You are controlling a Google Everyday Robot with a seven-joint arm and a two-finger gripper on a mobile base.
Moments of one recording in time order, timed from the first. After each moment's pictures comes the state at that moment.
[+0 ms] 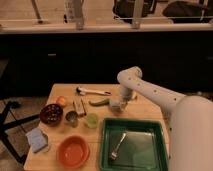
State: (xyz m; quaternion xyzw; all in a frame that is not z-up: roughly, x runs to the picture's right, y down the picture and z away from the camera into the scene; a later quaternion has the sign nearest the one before) arm 0.110 0.112 0.900 -0.34 -0.06 0.00 0.94
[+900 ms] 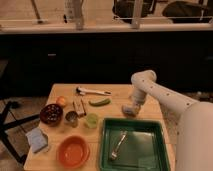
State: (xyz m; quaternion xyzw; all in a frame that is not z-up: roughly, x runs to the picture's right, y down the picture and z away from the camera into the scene) arm 0.192 0.134 0.904 -0.39 -0.01 0.04 0.92
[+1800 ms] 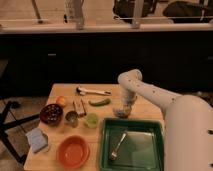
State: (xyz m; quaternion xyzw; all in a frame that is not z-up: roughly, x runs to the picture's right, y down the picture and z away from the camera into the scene) arm 0.139 0.156 0.895 -0.43 -0.03 -0.05 0.90
